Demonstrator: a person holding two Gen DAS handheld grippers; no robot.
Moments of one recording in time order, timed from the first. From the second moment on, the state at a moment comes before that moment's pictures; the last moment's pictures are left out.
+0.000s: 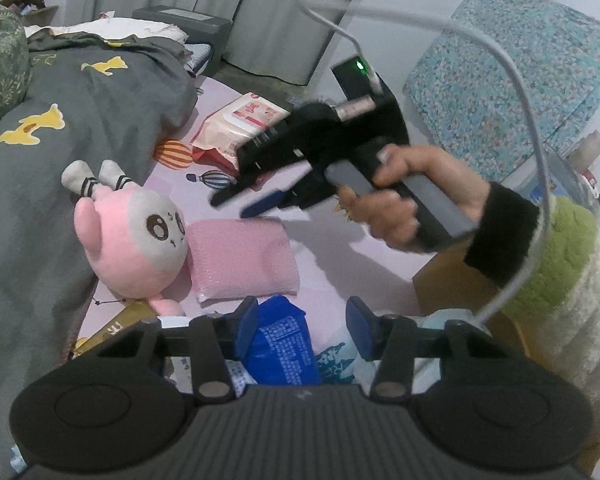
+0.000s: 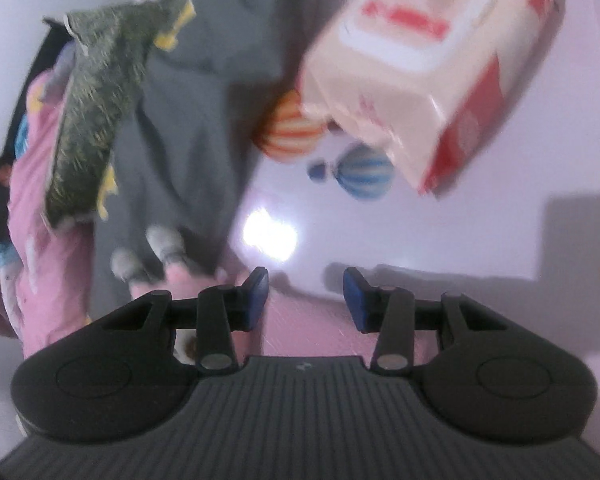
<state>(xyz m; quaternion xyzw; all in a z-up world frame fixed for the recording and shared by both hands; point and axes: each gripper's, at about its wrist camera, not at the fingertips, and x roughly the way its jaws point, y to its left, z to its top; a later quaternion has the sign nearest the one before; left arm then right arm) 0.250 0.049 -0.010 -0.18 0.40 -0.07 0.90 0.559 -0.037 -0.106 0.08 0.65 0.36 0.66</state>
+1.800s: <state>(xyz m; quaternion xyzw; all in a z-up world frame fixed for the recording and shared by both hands) 0.205 0.024 0.023 -0.16 0.35 -0.07 0.92 0.394 -0.331 0.070 0.13 0.40 0.28 0.86</state>
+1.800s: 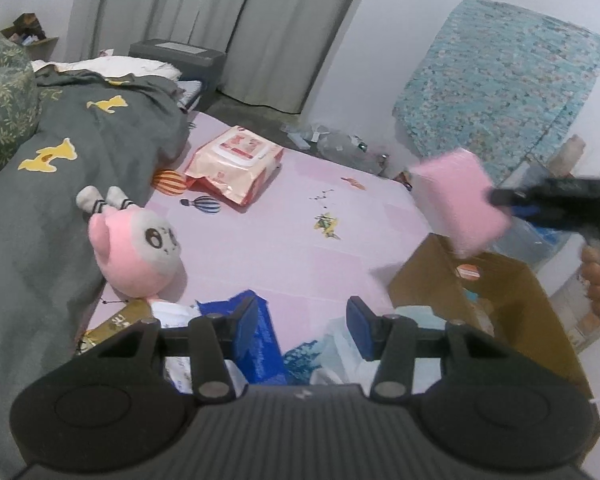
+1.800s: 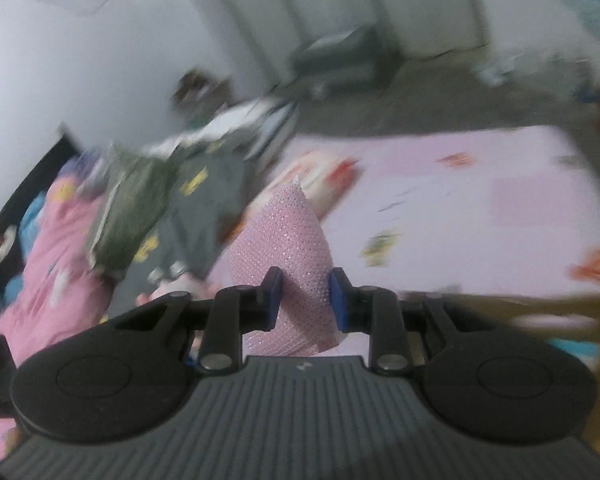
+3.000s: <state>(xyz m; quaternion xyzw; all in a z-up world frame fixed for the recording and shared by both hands) 0.187 -0.002 0.036 -0.15 0.35 -0.08 0.92 0.365 -0.440 -0.007 0.07 0.48 0.12 0.87</state>
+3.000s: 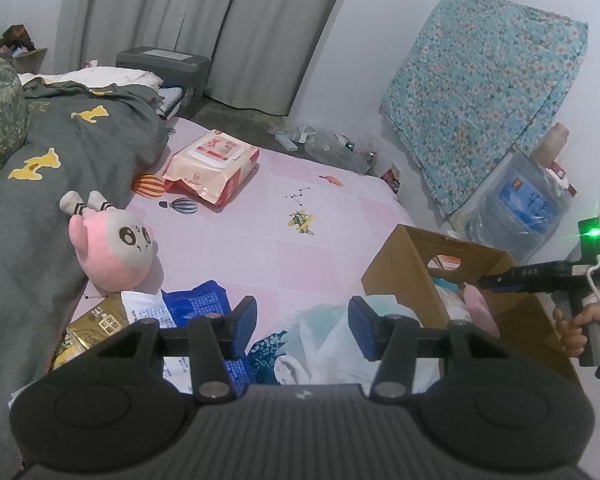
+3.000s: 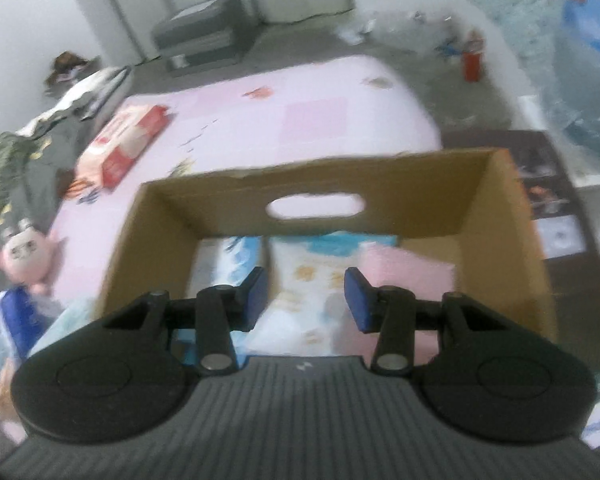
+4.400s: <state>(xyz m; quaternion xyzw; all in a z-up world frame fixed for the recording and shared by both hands) 0.148 0.019 0.037 -0.14 0.33 -0.07 0.93 0.329 -0.452 -0.075 0.13 0.60 0.08 0.79</state>
